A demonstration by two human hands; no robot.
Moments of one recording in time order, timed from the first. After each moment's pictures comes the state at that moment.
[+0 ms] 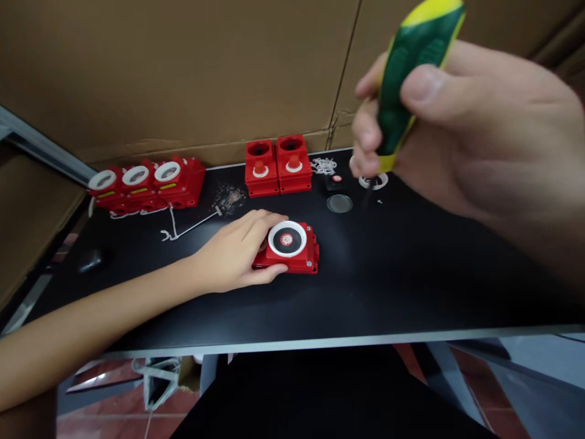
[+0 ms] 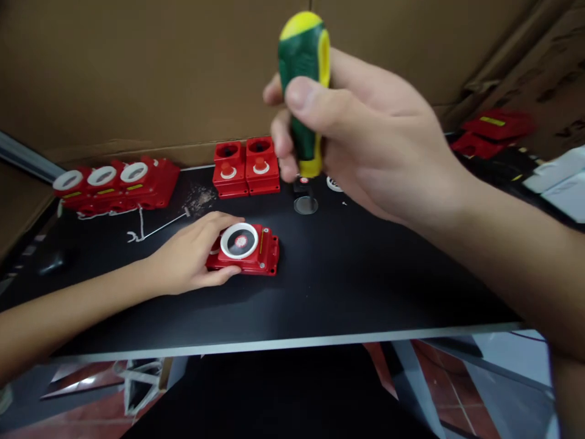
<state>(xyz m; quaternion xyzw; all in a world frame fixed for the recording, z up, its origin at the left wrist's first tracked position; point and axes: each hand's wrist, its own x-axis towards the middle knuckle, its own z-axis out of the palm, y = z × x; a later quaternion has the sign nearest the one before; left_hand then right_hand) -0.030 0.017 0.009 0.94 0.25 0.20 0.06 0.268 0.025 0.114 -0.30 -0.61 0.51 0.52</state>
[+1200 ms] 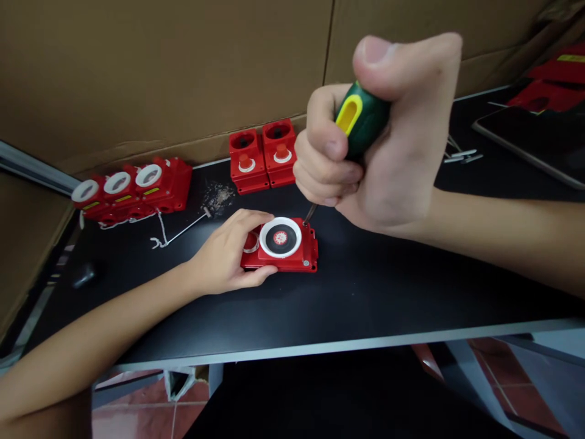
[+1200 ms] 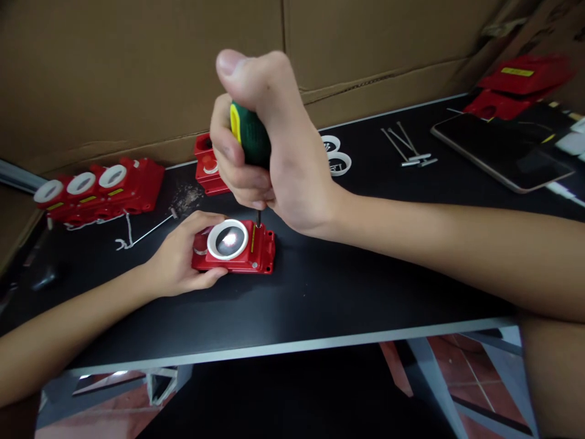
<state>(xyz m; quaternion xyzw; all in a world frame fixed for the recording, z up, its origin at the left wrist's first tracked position) -0.035 0.030 -0.006 0.93 0.24 0.26 0.09 0.229 0.047 0.084 -0.22 -0.55 0.63 0.50</state>
